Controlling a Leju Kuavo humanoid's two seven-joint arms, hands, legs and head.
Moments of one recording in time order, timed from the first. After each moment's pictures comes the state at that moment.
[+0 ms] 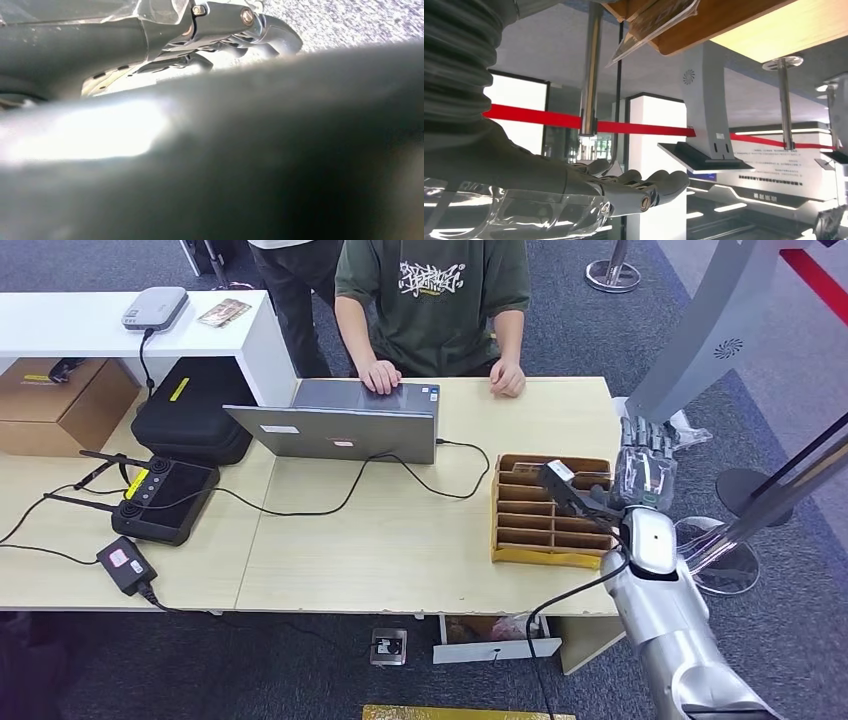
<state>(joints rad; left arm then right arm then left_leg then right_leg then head) -0.06 -0.14 0.83 -0.20 -1.52 -0.11 -0.06 -0.63 -0.10 0.04 -0.81 1.50 -0.43 0.07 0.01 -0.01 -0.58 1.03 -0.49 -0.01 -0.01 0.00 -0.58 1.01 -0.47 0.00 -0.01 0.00</state>
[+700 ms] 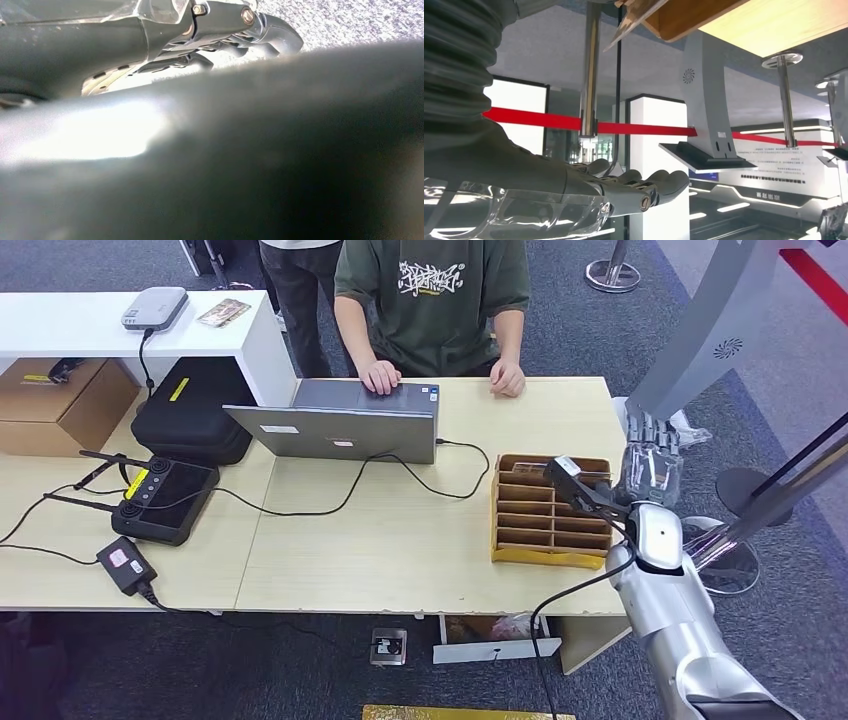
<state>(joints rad) -0.06 -0.15 0.83 -0.20 -1.50 -0.11 -0.08 -0.66 -0.12 0.04 -0.77 1.46 -0.46 0.05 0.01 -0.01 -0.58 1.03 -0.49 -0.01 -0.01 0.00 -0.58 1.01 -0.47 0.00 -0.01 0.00</state>
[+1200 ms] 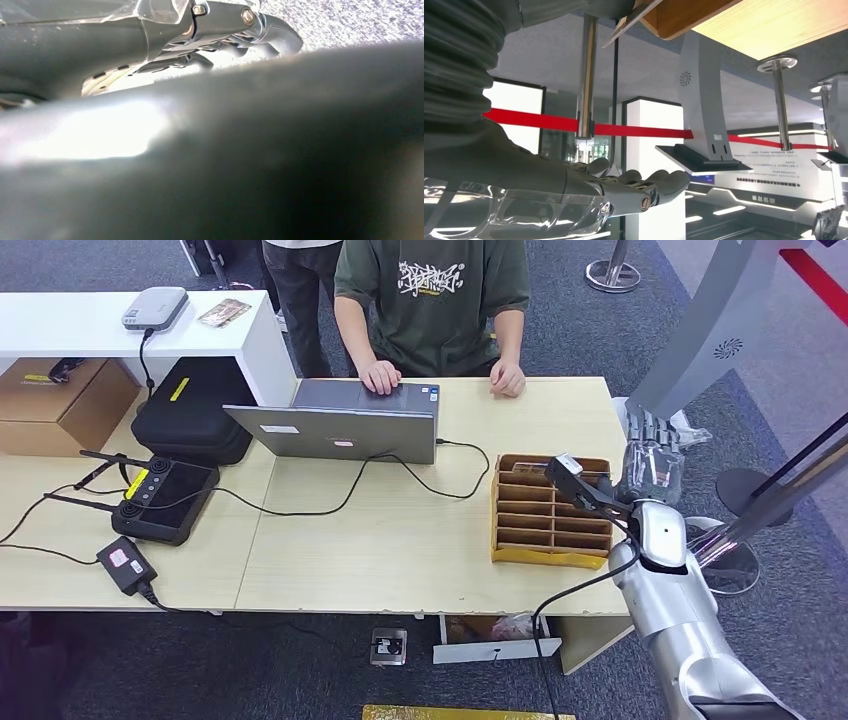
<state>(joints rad) -0.06 -0.14 0.83 -0.20 -1.49 -0.11 -0.08 -0.65 -0.13 0.04 -0.80 1.44 -0.42 0.03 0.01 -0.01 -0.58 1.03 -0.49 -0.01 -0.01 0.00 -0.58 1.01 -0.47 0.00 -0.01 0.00</state>
